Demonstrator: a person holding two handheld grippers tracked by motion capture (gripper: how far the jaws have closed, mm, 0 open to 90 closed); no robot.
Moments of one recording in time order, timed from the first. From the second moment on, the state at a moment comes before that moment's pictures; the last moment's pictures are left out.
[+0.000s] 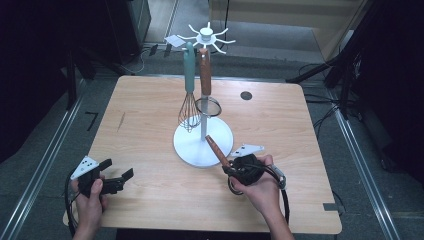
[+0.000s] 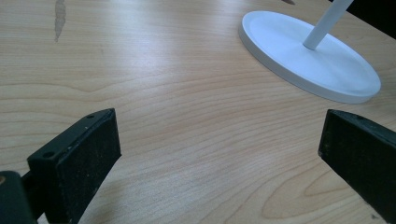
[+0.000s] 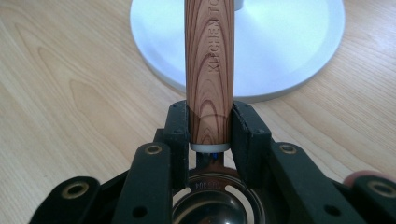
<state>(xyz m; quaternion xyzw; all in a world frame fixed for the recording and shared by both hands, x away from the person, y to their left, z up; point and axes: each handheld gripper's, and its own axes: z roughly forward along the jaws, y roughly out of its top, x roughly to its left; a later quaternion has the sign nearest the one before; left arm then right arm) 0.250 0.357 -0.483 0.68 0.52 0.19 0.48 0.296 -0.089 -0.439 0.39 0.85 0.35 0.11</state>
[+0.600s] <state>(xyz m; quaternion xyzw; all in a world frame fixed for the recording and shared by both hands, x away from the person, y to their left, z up) 0.250 0.357 -0.483 0.68 0.52 0.19 0.48 0.297 -0.119 -0.426 0.44 0.78 0.42 0.15</state>
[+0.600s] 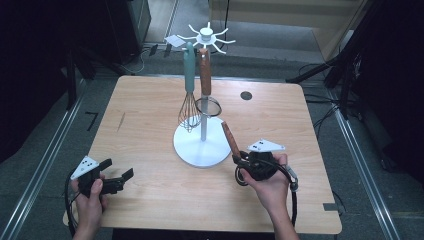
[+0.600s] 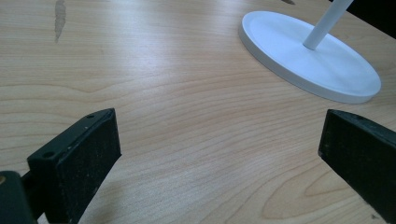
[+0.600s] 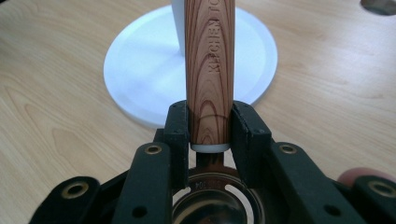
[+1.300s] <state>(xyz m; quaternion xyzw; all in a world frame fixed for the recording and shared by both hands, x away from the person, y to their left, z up) 0.247 0.355 -0.484 0.68 0.52 0.20 0.47 0.288 -0.133 -0.384 0.42 0.72 0.50 0.22</state>
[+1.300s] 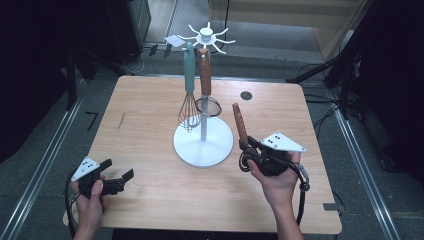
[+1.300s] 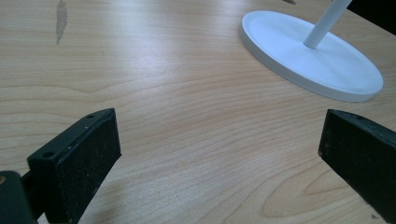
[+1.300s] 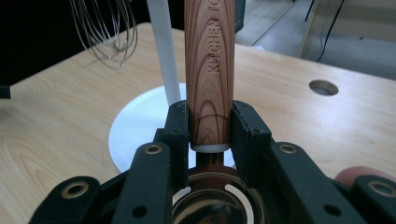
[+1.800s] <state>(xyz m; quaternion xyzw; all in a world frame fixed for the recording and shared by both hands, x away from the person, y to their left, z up) 0.247 0.354 -0.484 0.68 0.52 0.20 0.47 0.290 -0.130 -0.363 0.39 0.69 0.55 0.25</state>
